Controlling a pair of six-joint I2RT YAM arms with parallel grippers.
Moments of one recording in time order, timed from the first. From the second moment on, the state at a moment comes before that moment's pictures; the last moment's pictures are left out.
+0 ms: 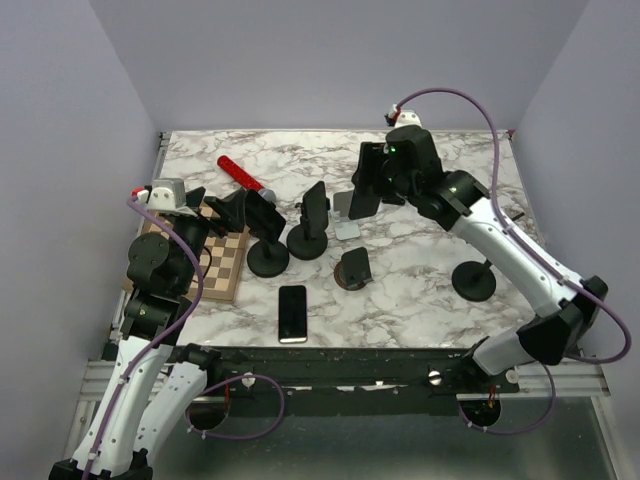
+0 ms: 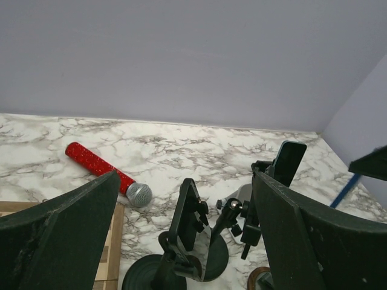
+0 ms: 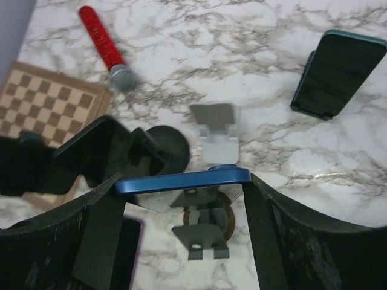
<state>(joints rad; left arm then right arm) -0.27 0.59 0.79 -0.05 -0.05 -0.28 0.69 1.47 1.59 -0.64 0.28 0.39</state>
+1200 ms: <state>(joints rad) -0.27 0.58 0.79 -0.05 -0.05 -0.29 0.99 1.62 1.02 -0.45 0.03 0.83</state>
